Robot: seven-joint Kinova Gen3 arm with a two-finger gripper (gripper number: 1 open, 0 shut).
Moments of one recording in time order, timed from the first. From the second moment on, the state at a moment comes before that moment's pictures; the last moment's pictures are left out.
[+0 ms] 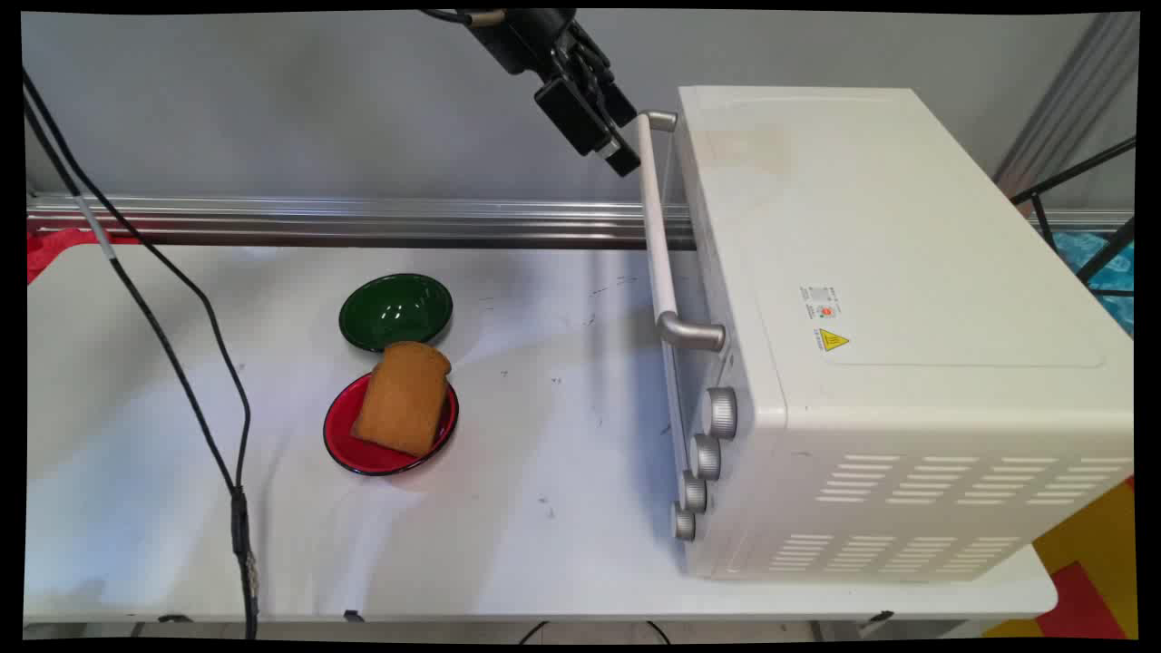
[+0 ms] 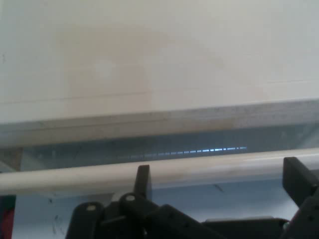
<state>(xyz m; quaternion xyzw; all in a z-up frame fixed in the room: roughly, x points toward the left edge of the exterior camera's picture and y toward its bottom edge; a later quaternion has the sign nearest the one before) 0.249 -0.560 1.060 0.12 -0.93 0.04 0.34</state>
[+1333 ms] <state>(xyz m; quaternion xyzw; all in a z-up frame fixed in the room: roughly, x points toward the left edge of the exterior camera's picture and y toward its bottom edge) 0.235 -0.569 1.022 0.13 -0.92 0.02 0.38</state>
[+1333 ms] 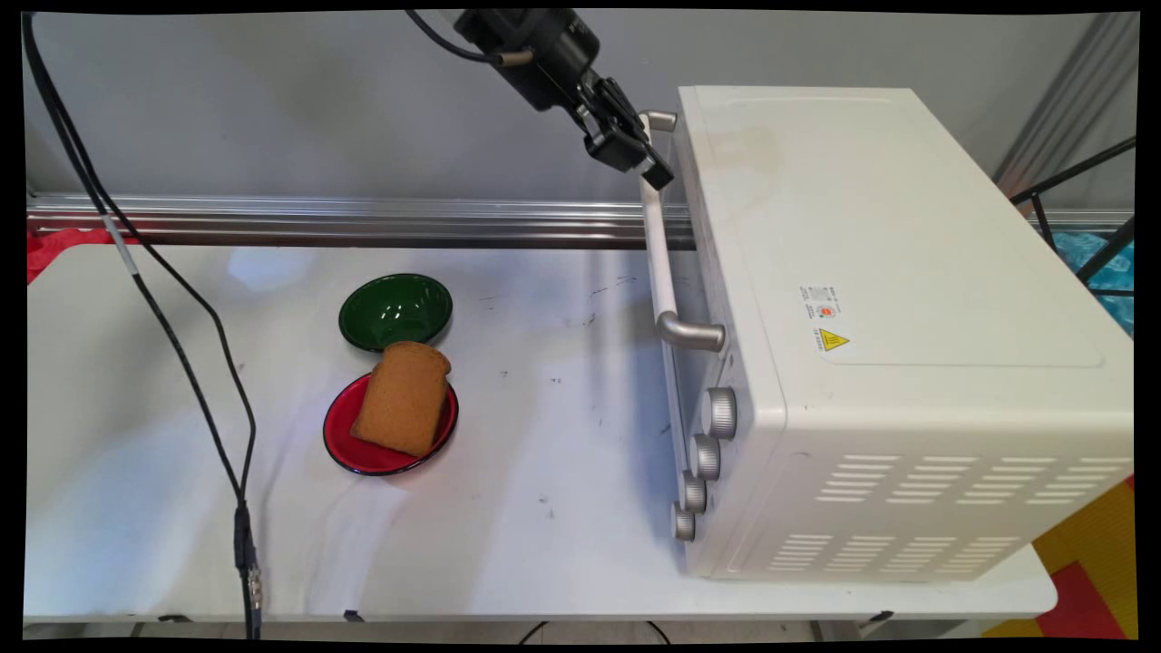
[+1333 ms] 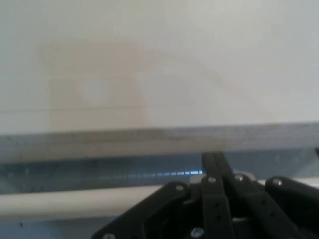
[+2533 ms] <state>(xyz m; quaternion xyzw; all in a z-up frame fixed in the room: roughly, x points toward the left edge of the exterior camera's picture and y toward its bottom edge) 0.219 -0.574 0.982 0.13 -0.92 0.05 0.37</state>
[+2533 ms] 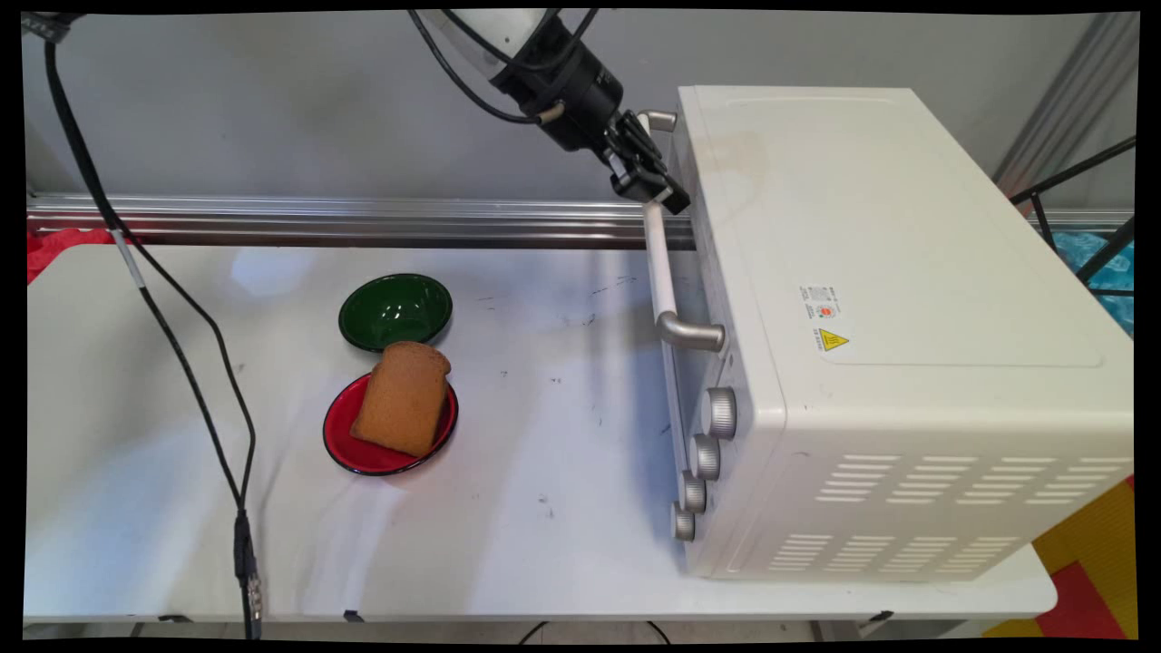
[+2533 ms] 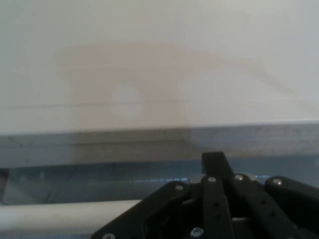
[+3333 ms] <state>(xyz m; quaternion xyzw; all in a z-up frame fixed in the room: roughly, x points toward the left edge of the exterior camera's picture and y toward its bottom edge) 0.246 -0.560 0.965 0.12 -0.93 0.05 0.33</state>
